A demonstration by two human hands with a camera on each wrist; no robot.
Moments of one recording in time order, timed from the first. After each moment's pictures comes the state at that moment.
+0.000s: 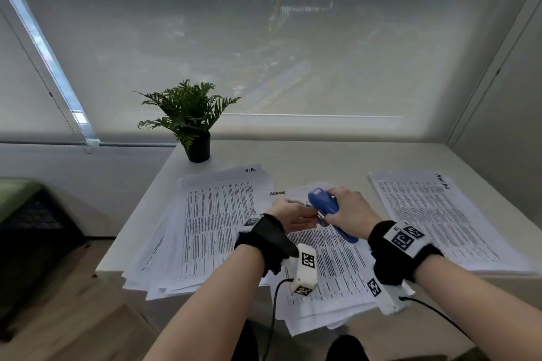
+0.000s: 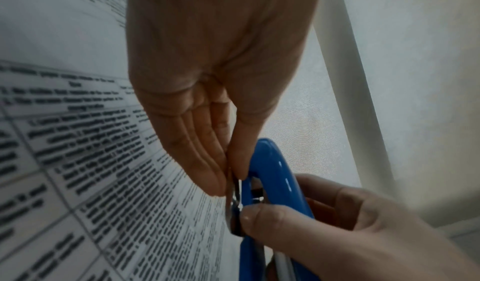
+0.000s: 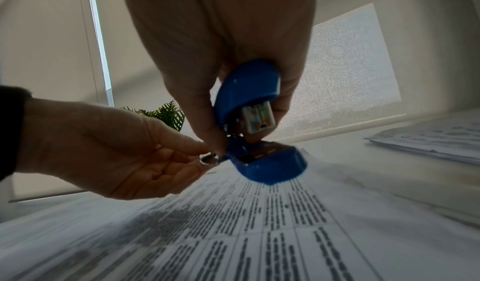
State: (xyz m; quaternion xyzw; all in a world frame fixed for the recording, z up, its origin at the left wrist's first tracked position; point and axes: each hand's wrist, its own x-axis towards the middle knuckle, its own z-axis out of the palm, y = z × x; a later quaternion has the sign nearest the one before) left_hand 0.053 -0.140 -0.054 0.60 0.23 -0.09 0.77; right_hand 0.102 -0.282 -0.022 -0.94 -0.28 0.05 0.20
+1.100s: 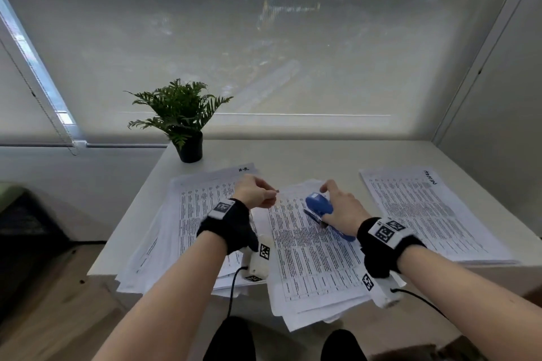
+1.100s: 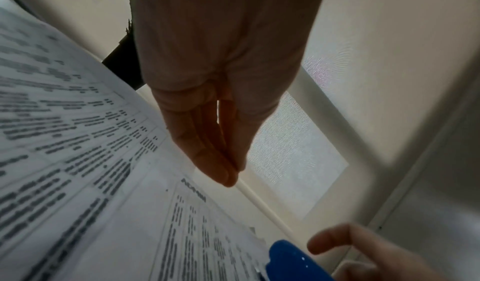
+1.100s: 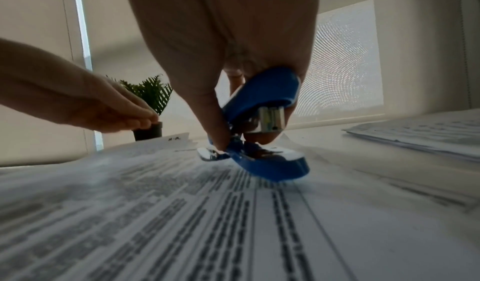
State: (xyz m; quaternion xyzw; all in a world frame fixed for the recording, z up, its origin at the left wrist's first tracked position) left_hand 0.049 -0.080 -0.035 0.76 0.23 0.03 0.61; right_hand 0.102 -0.285 -0.029 -0.95 -0.25 0.09 0.18
